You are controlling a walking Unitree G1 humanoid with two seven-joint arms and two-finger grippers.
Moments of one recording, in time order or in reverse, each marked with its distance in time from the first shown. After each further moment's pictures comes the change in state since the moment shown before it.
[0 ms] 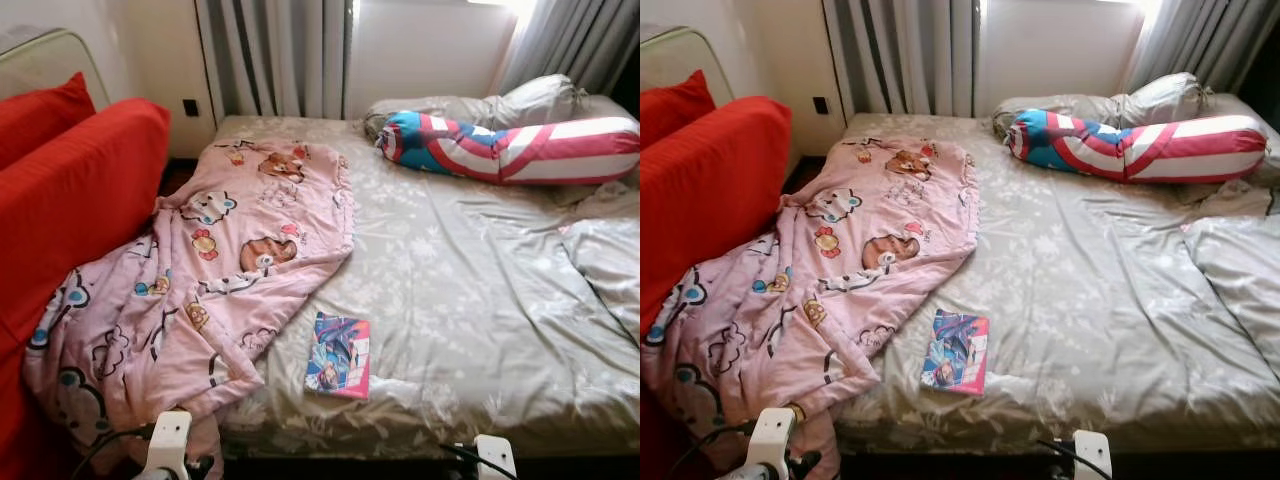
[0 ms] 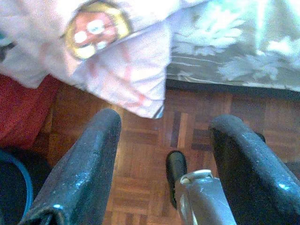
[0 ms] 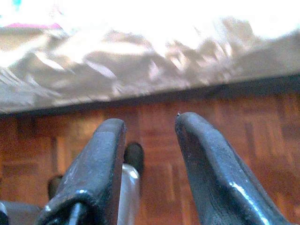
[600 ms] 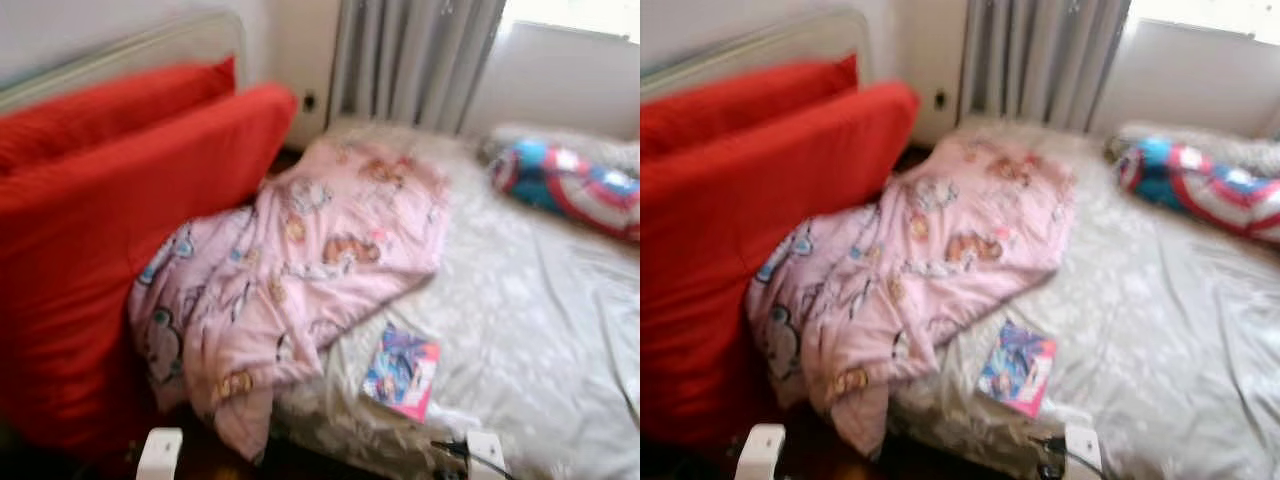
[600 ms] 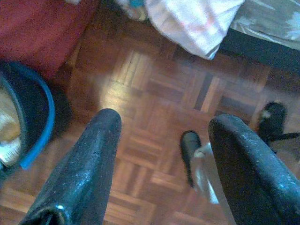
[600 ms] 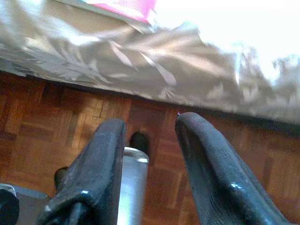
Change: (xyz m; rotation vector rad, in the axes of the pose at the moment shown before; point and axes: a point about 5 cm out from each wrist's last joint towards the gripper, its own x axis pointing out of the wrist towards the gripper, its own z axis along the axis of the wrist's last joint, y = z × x) left arm -0.004 0.009 -0.018 0.046 0.116 0.010; right arm 0.002 0.005 -0.001 -0.042 0.068 0.029
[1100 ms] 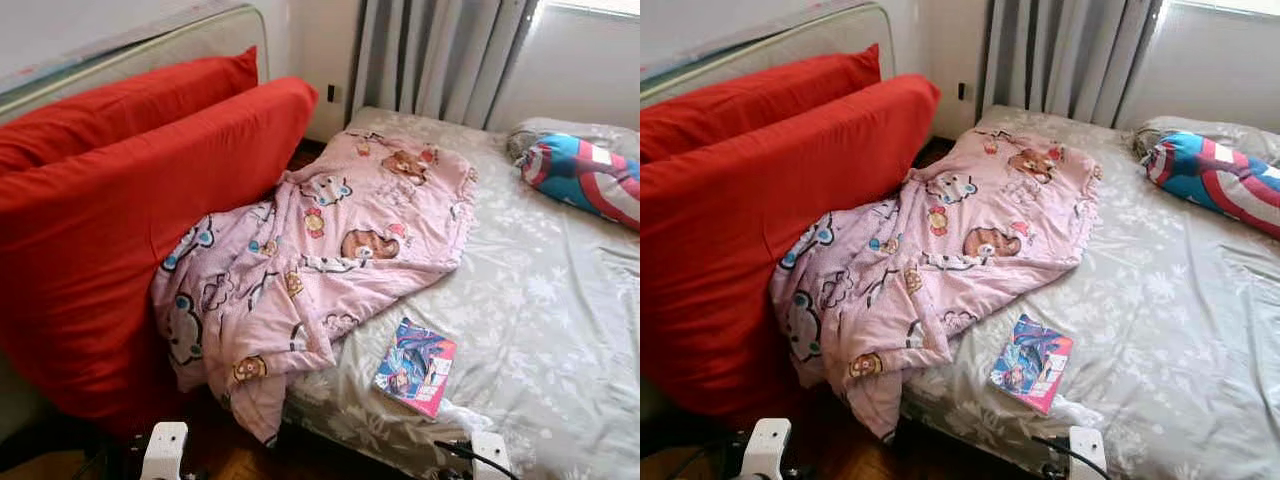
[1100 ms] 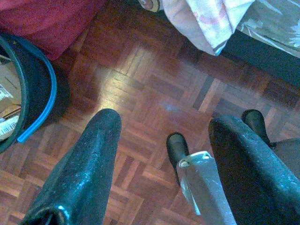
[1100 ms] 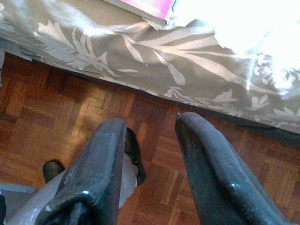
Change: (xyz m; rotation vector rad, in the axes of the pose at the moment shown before) left arm 0.002 -0.009 0.011 0.002 -0.036 -0.025; right arm -0.002 -0.006 -0.004 0.003 0.010 -0.019
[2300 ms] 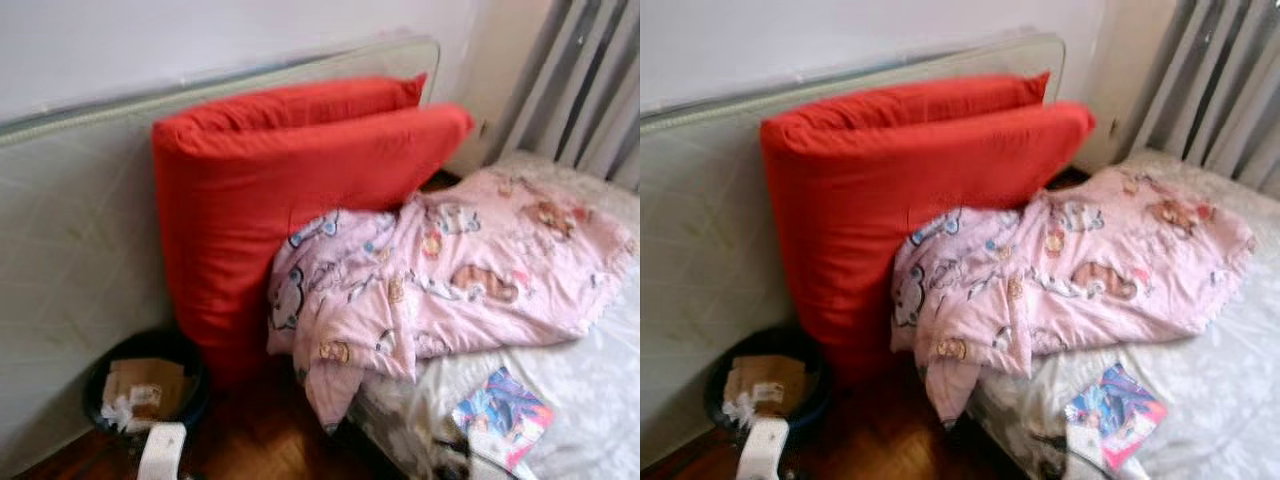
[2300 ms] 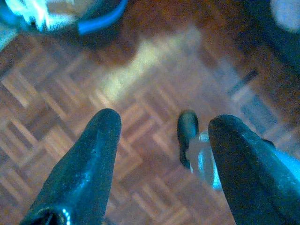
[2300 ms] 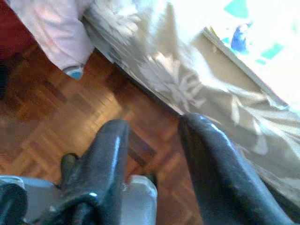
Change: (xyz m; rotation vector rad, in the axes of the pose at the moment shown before) left arm -0.001 0.006 -0.002 -0.007 0.008 0.022; right arm 0.002 0.008 0.005 0.000 -0.023 0.023
